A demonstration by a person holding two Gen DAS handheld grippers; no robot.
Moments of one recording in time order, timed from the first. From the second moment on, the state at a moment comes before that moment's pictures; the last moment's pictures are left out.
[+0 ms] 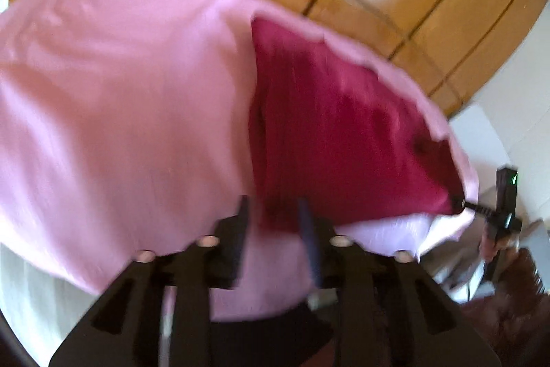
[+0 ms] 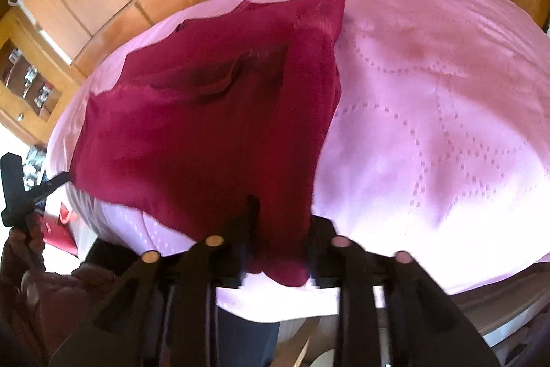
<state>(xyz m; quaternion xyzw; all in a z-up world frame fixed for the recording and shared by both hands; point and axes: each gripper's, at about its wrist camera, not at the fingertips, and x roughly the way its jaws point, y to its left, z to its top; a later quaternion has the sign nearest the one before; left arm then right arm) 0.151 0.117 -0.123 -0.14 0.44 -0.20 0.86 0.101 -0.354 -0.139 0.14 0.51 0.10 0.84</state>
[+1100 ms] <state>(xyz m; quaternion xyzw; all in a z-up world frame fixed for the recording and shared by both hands) 0.224 0.022 -0.132 0.05 0.39 -0.18 0.90 0.184 -0.344 -0.152 0.09 0.46 0.01 0.88</state>
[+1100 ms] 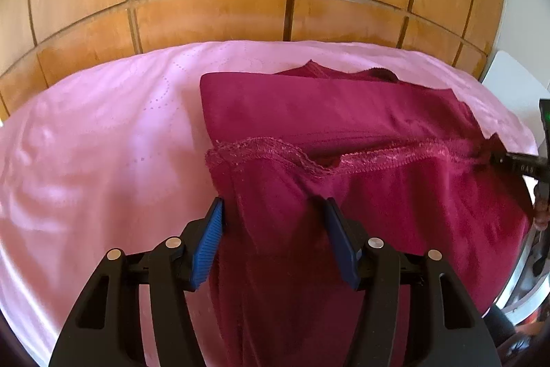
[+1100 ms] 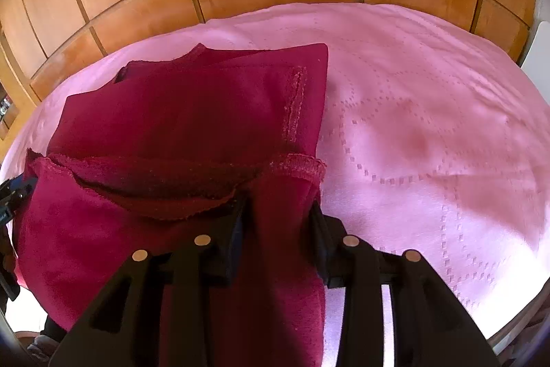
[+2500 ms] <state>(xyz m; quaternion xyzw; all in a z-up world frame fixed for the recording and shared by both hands) 0.188 0.064 -0.085 -0.05 0.35 -0.25 0.90 0.150 -0.327 -0.095 0.03 0.41 0.01 0.91</state>
